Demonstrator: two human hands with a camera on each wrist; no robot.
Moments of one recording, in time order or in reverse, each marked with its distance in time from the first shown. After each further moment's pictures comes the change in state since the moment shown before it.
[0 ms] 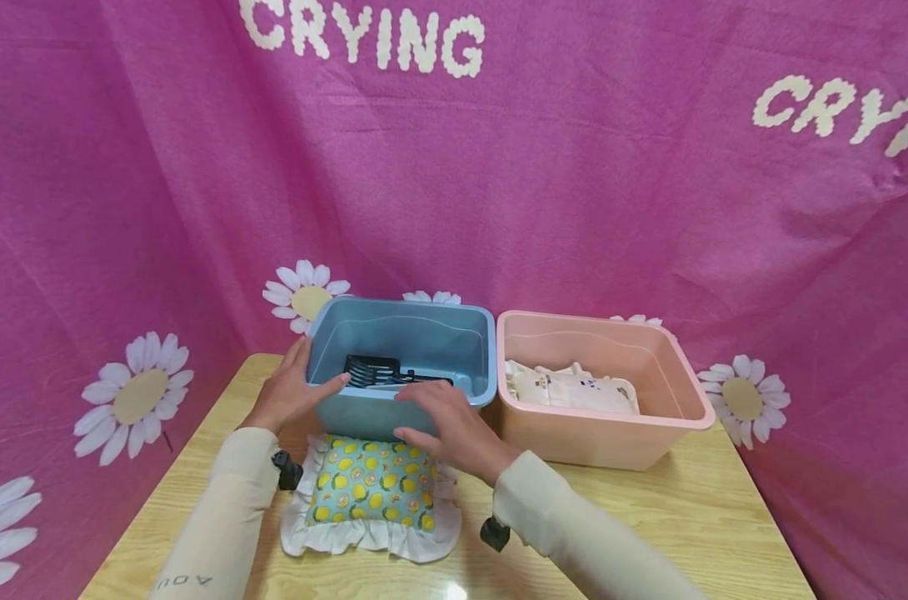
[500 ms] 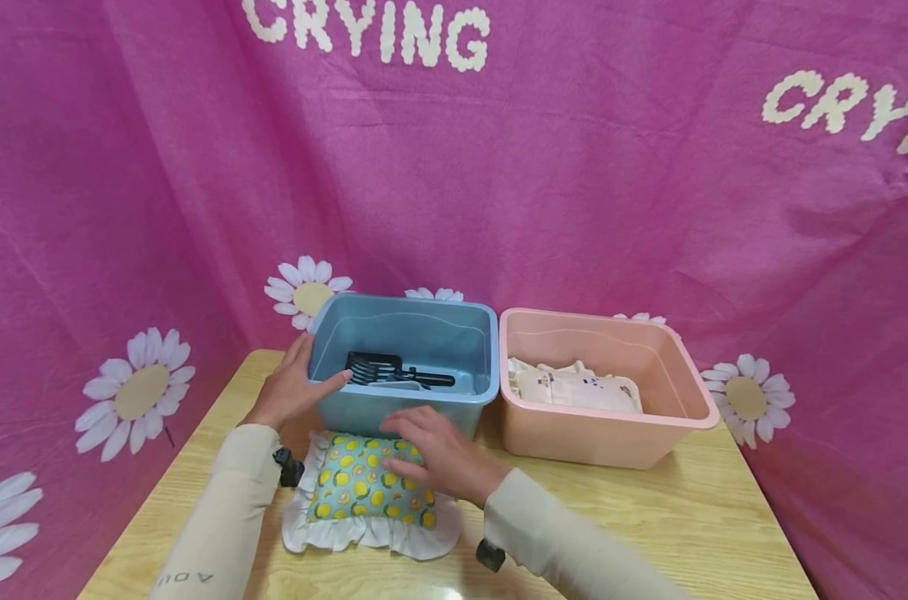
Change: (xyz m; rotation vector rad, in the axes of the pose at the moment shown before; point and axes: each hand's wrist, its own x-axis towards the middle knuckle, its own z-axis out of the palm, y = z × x) left_hand 0.000 -0.001 0.000 -0.006 -0.001 0.000; right_hand -0.011 -0.007 0.030 -0.074 -0.099 -0.105
